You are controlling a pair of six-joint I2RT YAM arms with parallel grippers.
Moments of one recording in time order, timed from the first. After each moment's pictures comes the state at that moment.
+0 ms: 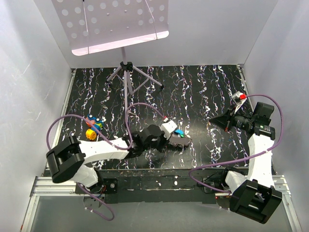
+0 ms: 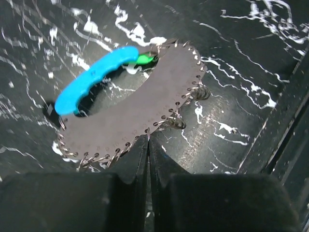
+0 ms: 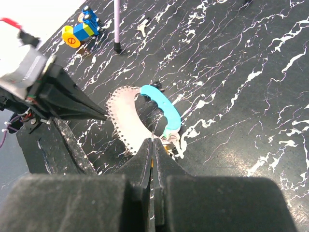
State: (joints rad) left arm -1.09 1.45 0.74 0.15 -0.11 -0.15; right arm -0.33 0.94 0.79 -0.62 -1.25 -0.34
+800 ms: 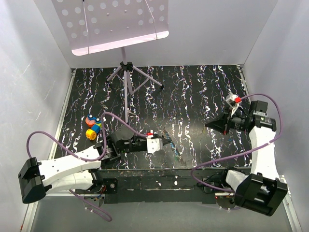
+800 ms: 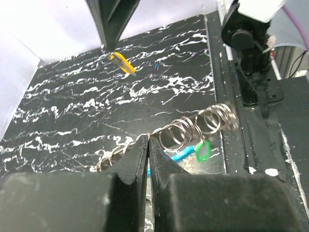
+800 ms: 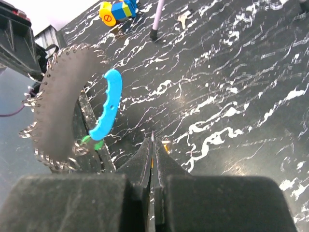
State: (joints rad) left arm -1.09 0.99 0.64 0.25 0.34 0.43; right arm -0.29 1.00 0.84 -0.88 -1.36 -0.66
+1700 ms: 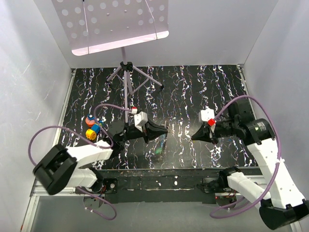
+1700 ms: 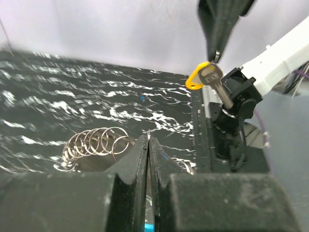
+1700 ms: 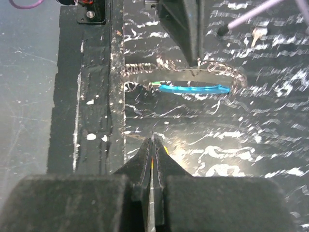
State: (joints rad) left arm -0.76 1.19 0.44 0.98 0.66 -0.15; right arm 0.34 0.91 1.16 -1.18 -1.04 -0.96
